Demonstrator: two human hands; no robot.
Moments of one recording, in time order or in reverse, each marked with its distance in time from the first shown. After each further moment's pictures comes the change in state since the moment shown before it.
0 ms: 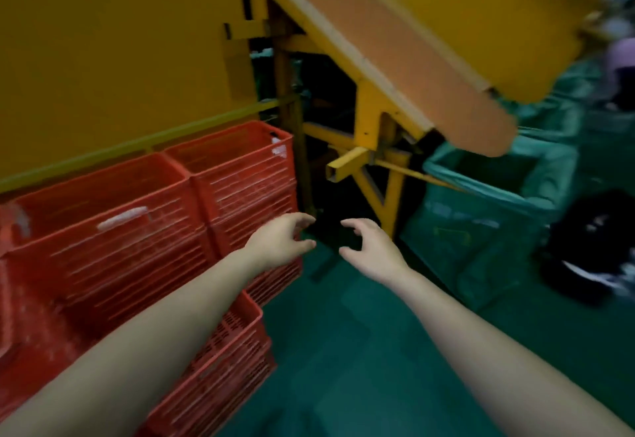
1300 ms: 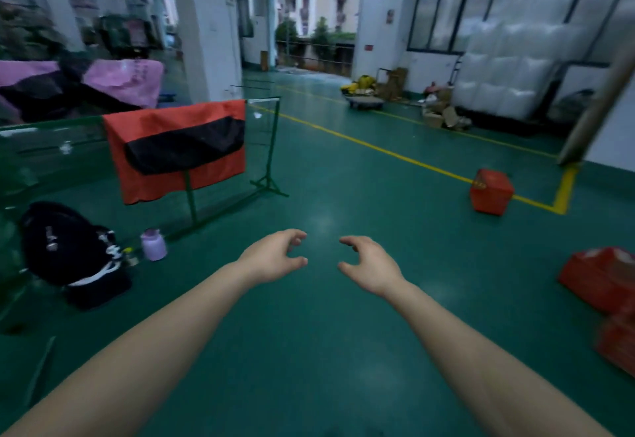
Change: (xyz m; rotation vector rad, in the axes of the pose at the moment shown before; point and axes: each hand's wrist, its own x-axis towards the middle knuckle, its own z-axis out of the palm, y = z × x) left_hand -0.222 0.780 0.467 -0.036 -0.813 1.246; right_hand -0.757 0.305 -0.405 -0.296 0.867 1.248
